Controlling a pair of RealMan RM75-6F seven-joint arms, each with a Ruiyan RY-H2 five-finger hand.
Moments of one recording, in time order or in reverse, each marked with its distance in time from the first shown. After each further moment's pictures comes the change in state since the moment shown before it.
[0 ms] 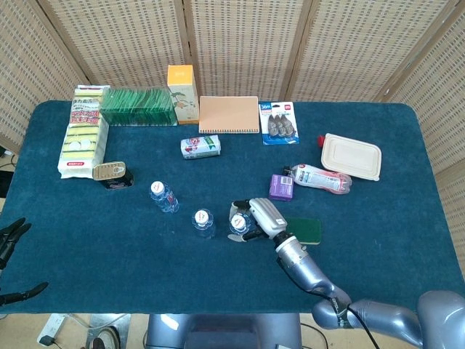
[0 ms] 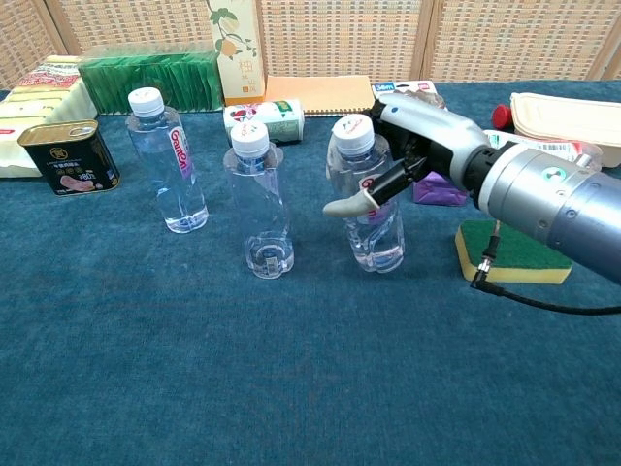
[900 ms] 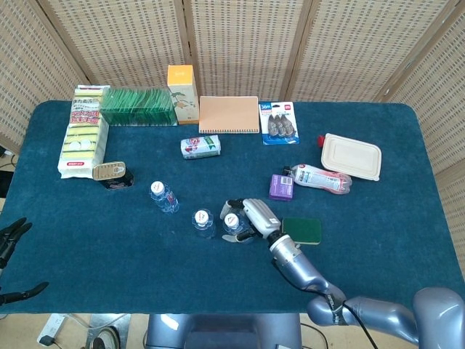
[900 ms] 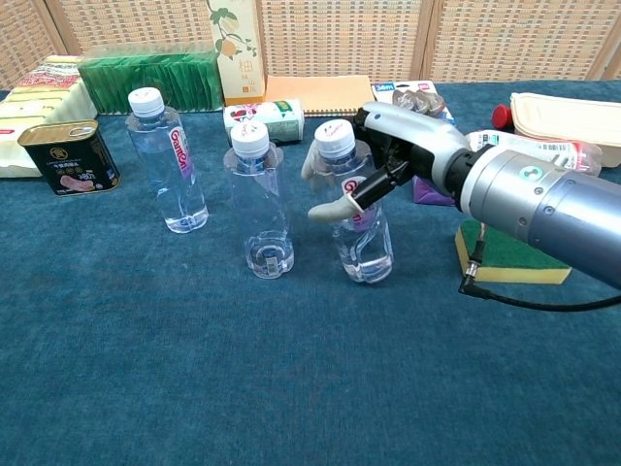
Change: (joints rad) left arm -0.006 0.004 0.004 0.002 -0.002 -0.004 -0.013; right arm 0.024 -0.008 0.021 -0.005 0.037 -0.061 0.012
